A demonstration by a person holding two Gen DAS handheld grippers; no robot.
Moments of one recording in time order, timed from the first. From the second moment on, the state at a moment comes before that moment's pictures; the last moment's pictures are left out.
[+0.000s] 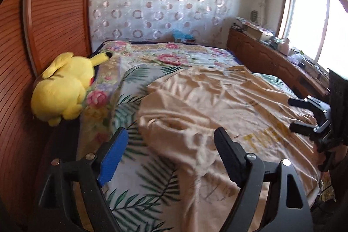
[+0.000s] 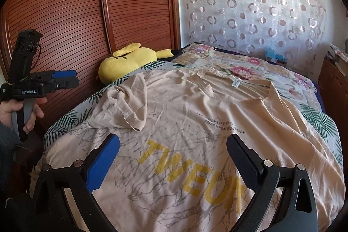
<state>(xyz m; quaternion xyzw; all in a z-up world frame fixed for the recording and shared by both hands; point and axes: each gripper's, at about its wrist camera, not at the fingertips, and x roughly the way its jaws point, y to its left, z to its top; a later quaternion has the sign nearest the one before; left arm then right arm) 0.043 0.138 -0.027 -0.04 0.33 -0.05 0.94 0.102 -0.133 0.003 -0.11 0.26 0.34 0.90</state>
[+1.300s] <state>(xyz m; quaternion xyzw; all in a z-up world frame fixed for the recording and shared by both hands) 0.016 0.147 -0.070 -0.06 0.36 -0.02 0.93 0.219 0.000 -0.007 -0.11 0.32 0.45 0.83</state>
